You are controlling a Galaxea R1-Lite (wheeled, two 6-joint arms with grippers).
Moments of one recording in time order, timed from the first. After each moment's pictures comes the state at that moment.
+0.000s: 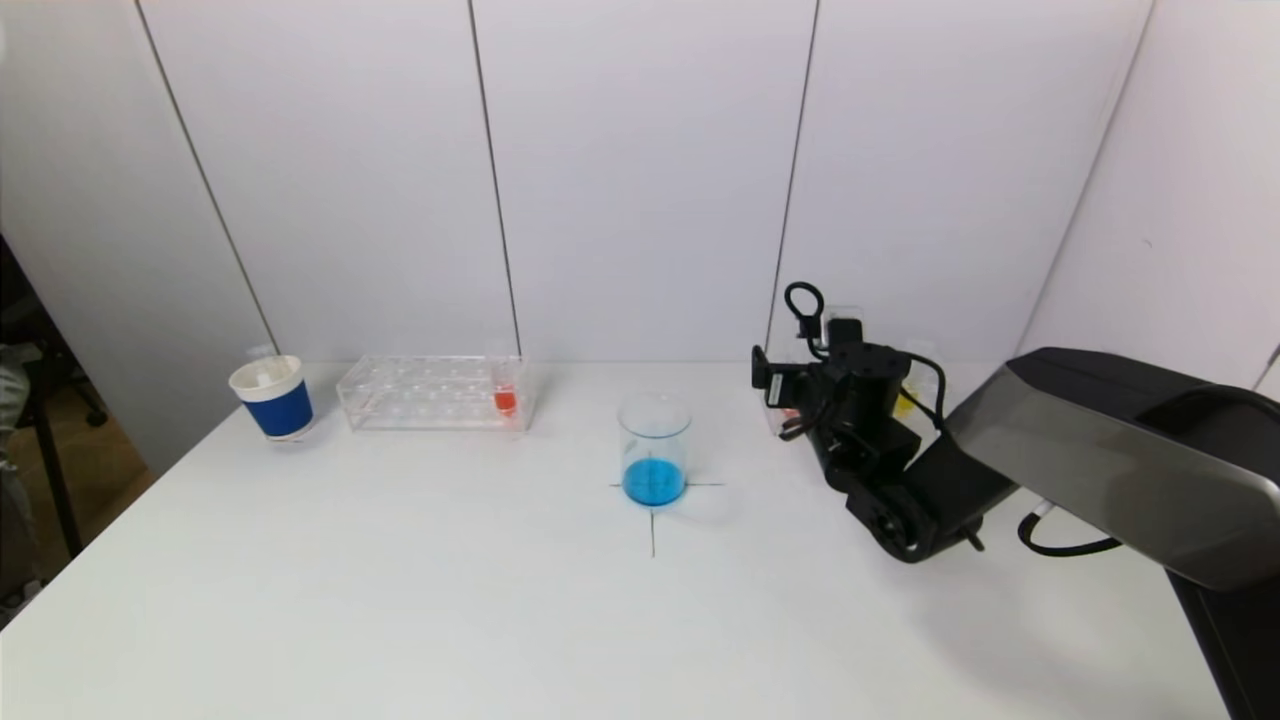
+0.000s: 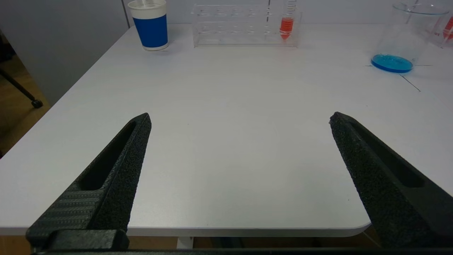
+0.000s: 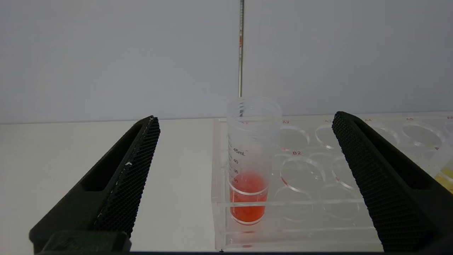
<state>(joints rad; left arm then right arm) 0.00 0.00 0.00 0.00 0.00 -0.02 0.41 2.41 -1.13 -1.26 -0.45 0.04</state>
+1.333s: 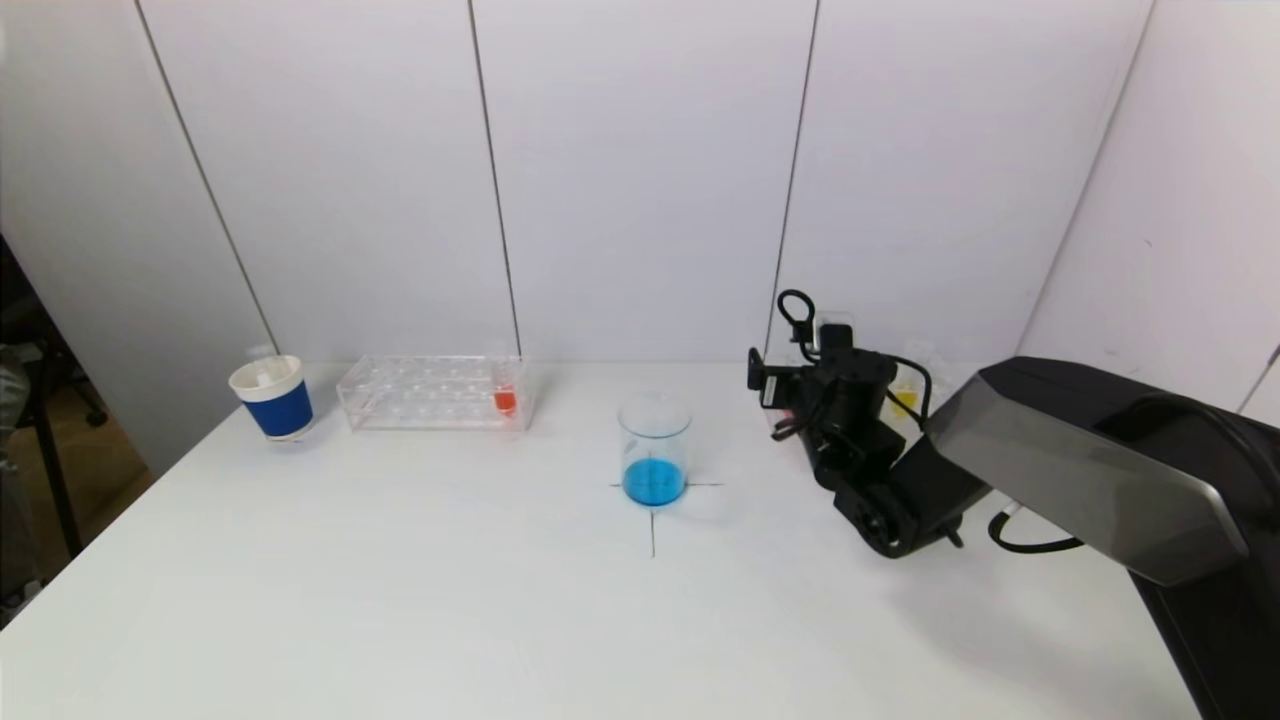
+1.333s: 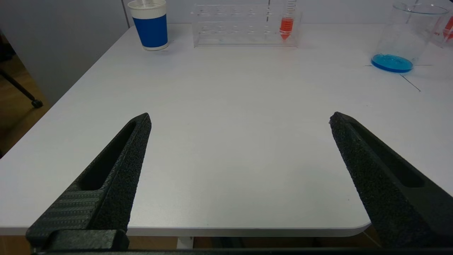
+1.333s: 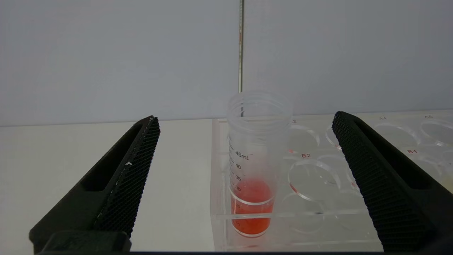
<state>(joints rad) 0.00 0.00 0.00 0.00 0.00 -0.02 0.40 2.48 -1.20 -1.26 -0.45 0.04</state>
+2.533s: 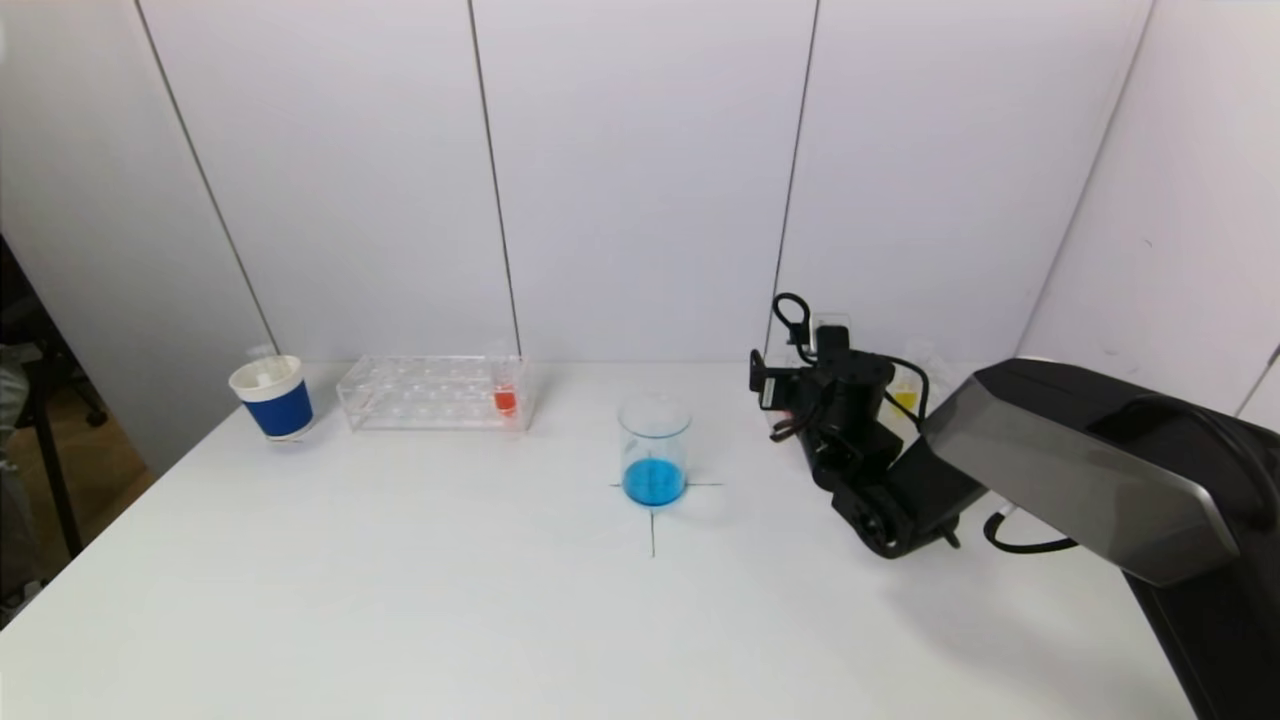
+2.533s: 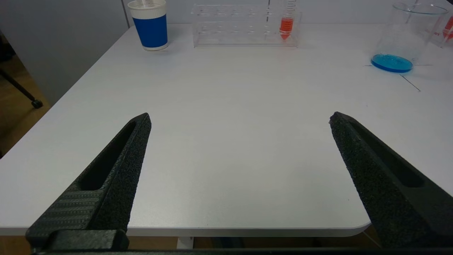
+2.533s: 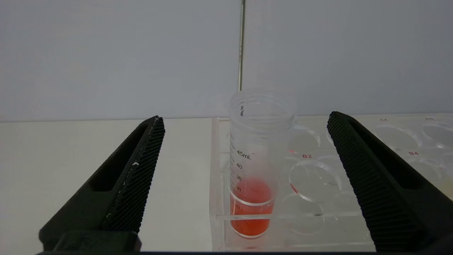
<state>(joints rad) 0.00 0.00 0.00 0.00 0.00 -0.02 0.40 2.49 -1.21 -1.26 -0.45 0.02</state>
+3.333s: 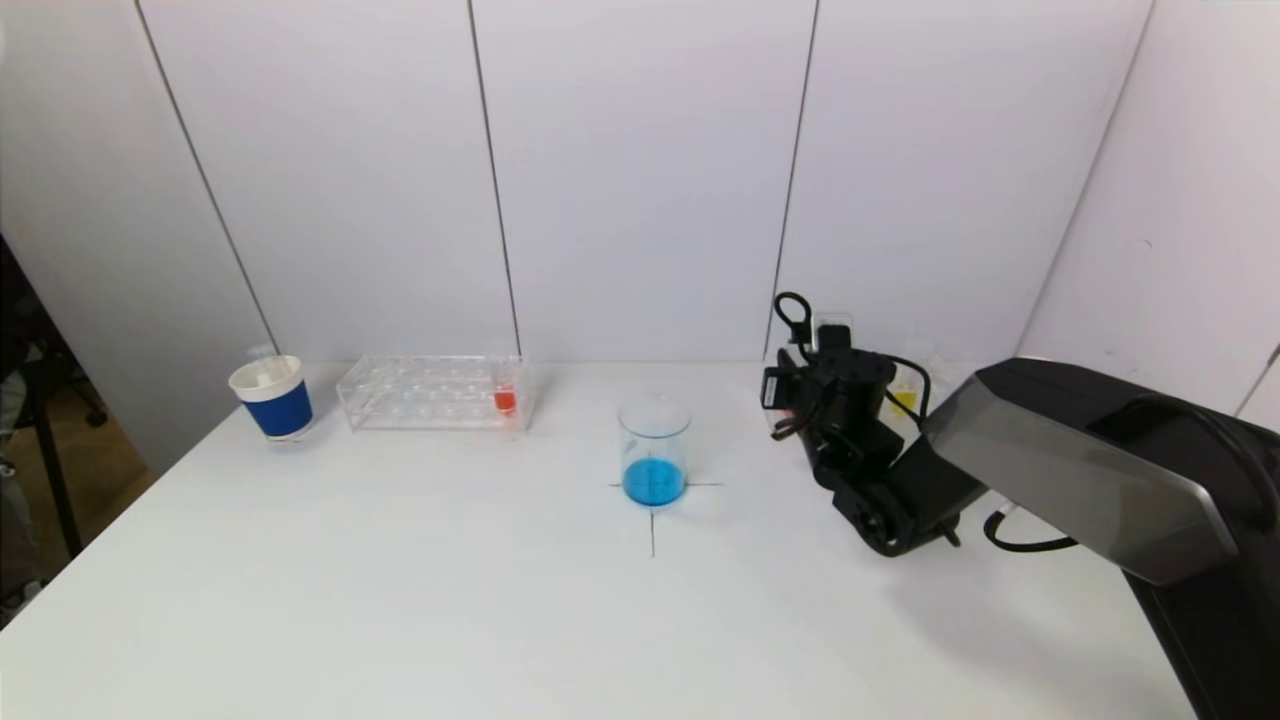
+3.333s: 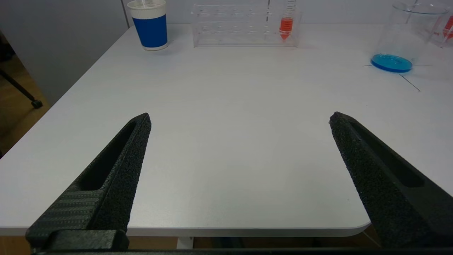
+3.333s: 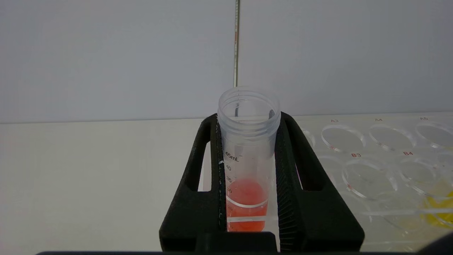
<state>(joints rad) 0.00 0.00 0.00 0.00 0.00 -0.02 0.40 2.49 -1.21 -1.26 -0.45 0.02</state>
